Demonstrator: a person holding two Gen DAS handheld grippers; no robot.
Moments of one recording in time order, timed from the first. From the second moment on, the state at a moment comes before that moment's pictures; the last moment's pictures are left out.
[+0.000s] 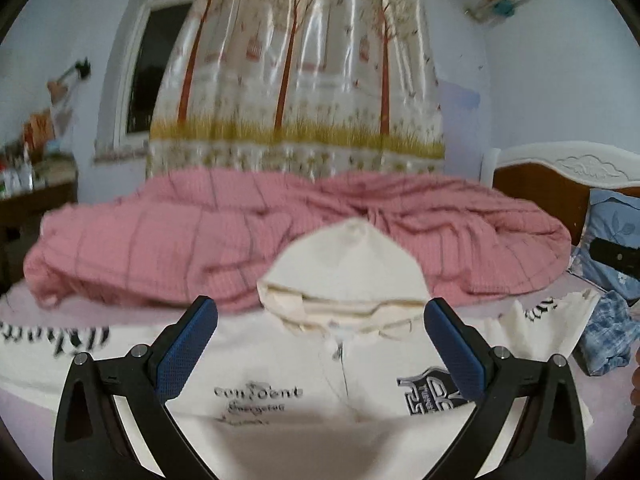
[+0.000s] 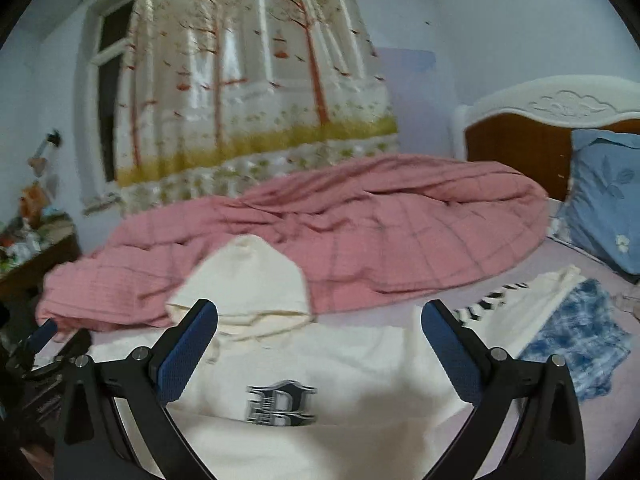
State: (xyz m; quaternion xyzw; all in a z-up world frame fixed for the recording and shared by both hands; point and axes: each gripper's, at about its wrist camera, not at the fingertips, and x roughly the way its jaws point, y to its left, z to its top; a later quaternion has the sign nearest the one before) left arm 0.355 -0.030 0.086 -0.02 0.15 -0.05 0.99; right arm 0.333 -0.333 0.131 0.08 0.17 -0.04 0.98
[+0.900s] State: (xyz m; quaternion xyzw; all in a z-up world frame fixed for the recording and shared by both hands) left arm 0.417 -0.007 -0.016 -0.02 0.28 0.02 0.96; right arm 0.462 -0.756 0.006 0.21 0.42 -0.31 0.83
